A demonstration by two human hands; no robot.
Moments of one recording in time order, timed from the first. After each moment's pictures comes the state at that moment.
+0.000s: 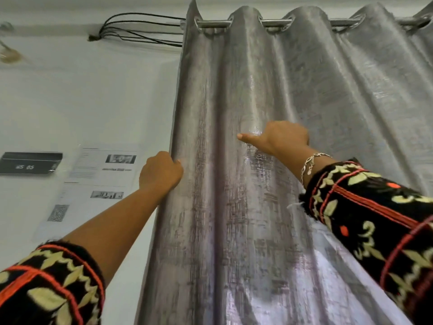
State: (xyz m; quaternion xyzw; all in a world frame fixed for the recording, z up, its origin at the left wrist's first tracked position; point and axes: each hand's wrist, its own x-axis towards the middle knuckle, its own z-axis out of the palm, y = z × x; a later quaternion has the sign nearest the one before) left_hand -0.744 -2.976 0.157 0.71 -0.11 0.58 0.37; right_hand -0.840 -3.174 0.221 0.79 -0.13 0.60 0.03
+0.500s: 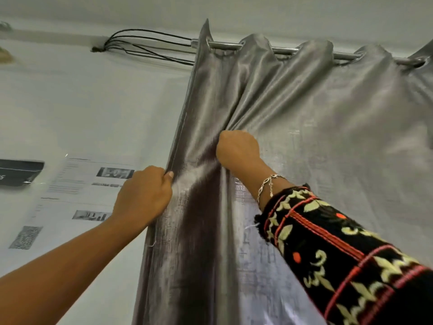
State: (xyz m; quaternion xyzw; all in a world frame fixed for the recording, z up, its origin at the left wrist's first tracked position) left_hand -0.718 -2.934 0.151 0.66 -0.19 0.65 0.33; right_hand -0.776 -3.073 0.243 0.74 0.01 0.67 0.11
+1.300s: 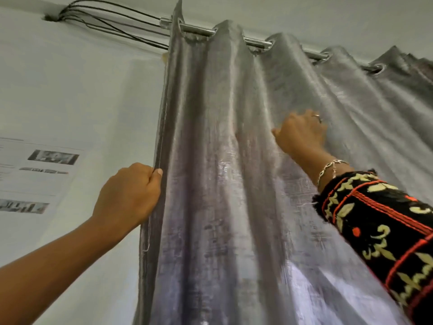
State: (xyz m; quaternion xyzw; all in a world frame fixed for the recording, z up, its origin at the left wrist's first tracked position) left_hand -0.720 -3.003 0.141 0.61 -0.26 0.65 0.37; right_hand -0.816 -3.244 0.273 0.63 -0.21 0.74 0.09
